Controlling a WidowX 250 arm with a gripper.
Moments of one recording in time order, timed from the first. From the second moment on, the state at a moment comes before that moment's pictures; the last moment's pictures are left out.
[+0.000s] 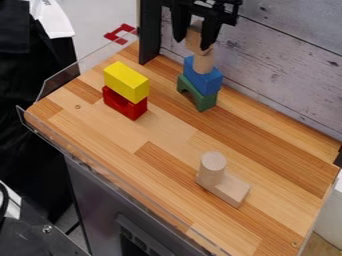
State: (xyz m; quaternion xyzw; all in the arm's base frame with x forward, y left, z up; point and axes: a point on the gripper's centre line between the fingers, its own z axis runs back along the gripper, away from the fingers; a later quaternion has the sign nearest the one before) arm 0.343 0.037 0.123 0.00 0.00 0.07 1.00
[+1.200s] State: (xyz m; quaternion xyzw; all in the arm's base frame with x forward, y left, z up) arm 0.295 -0.109 0.098 0.00 0.03 -0.11 0.99
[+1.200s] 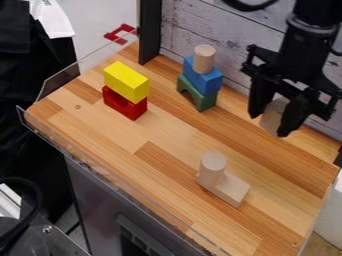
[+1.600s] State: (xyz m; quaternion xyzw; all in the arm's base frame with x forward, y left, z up) arm 0.298 -0.096 0.068 0.01 0.05 -0.11 0.99
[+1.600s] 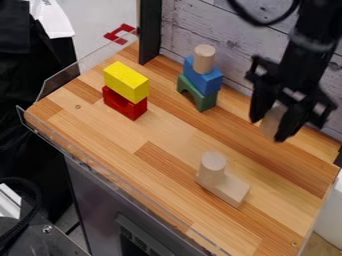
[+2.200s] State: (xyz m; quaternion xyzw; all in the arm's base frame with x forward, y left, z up) arm 0.282 -0.091 0.018 0.00 0.04 0.00 1.00
